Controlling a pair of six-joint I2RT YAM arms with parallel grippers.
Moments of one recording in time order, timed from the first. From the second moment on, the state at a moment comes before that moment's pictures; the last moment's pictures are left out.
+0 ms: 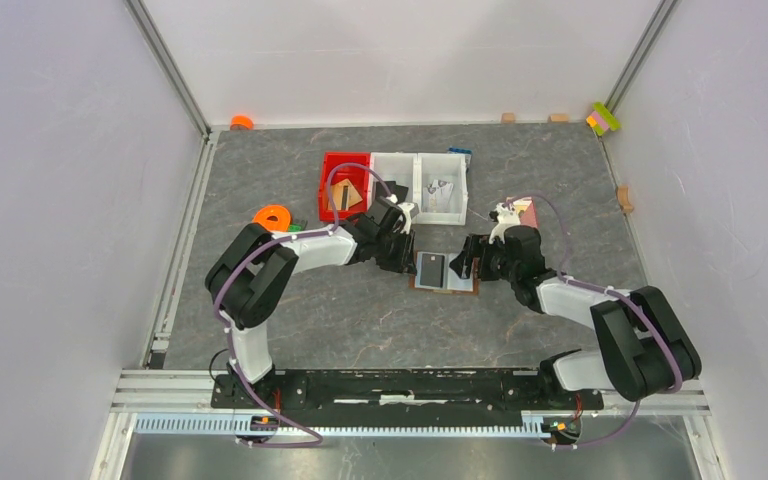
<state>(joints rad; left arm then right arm) -0.72 1.87 1.08 -0.14 0.27 -0.43 0.33 1.35 0.41 0.31 -0.20 0.37</state>
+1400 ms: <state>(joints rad) -0.68 1.81 1.02 -0.12 0.32 -0.46 0.35 1.30 0.36 0.35 -0.28 0.42</state>
